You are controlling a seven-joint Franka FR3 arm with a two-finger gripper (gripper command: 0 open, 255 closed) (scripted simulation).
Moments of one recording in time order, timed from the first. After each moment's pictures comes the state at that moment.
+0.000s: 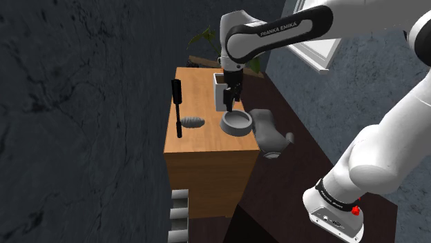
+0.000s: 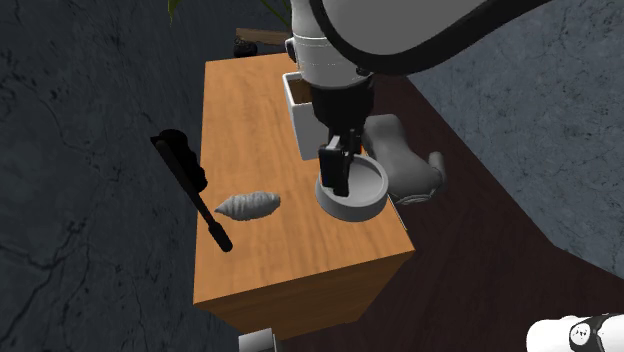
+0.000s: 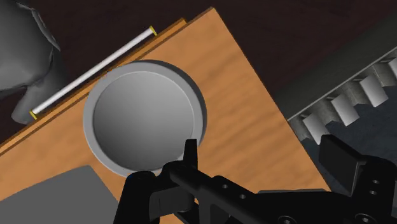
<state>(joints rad) 0.05 -0.05 0.07 -2.09 0.01 1.85 -0.19</state>
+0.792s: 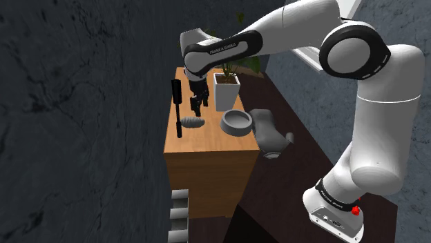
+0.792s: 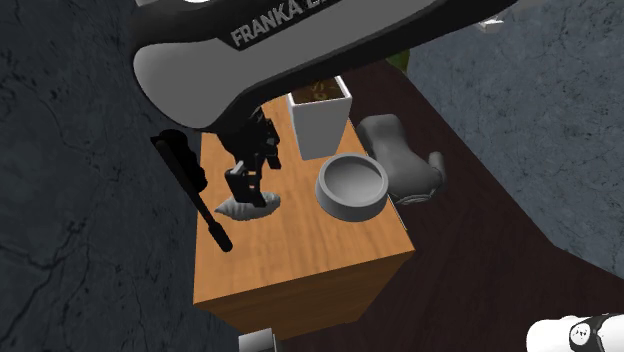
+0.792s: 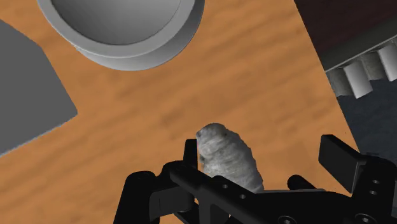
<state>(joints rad) 0.11 0.43 0.11 -1.63 -0.04 1.85 -0.22</state>
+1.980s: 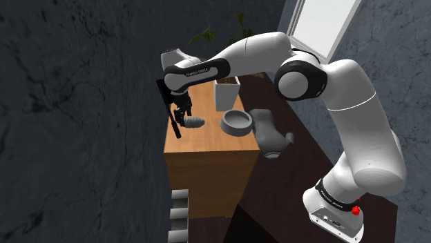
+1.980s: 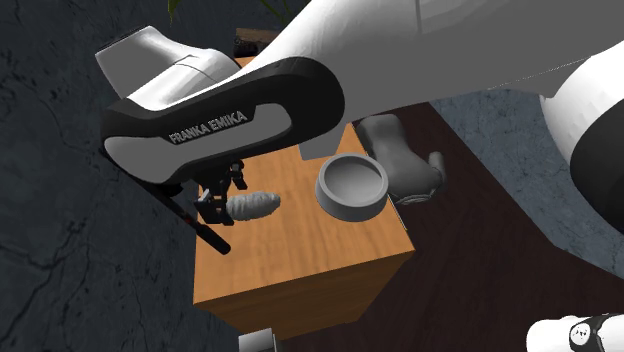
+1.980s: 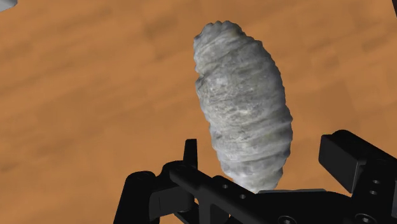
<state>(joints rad) 0.16 0.81 0.11 -1.23 -0.08 1.82 -0.25</state>
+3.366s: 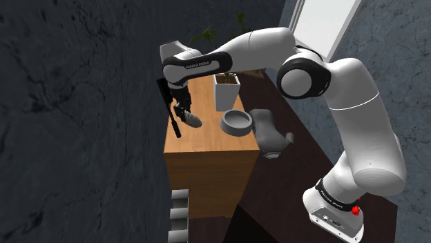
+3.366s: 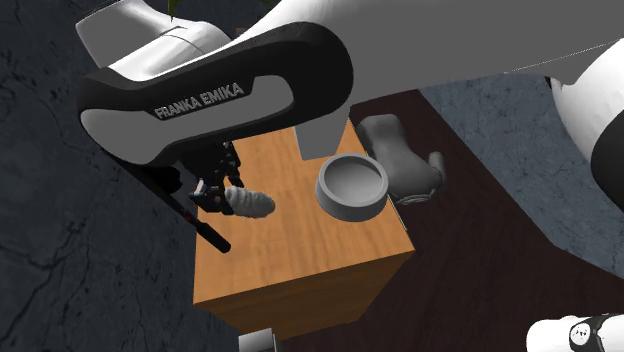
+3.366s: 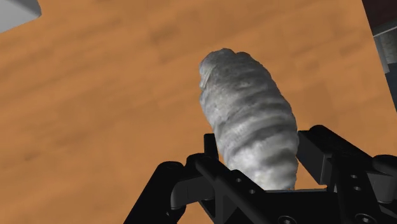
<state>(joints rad) 0.16 0.78 0.11 -1.20 -0.08 1.76 -0.25</state>
